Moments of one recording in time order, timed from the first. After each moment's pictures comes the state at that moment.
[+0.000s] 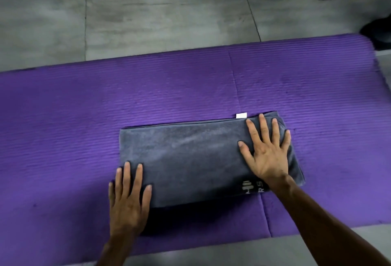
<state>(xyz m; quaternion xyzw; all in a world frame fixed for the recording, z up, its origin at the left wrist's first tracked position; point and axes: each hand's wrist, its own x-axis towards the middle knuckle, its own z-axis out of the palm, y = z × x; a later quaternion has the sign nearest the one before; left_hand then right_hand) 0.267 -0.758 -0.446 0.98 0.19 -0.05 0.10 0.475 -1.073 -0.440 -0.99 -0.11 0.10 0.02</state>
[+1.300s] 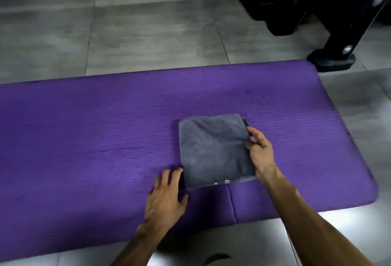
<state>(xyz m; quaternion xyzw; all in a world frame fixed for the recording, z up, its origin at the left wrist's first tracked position) 0.297 -0.902 -0.390 0.97 0.11 -0.09 0.17 0.465 -1.118 -0.374 -0.73 0.21 0.12 0.63</state>
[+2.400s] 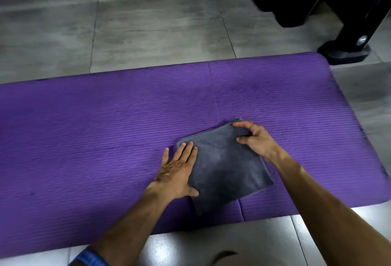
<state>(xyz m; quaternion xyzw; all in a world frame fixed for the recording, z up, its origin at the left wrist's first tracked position) 0.364 -0.886 -0.360 0.95 -0.05 -0.31 0.05 0.503 -1.121 -0.388 -0.82 -0.04 0.25 0.51</state>
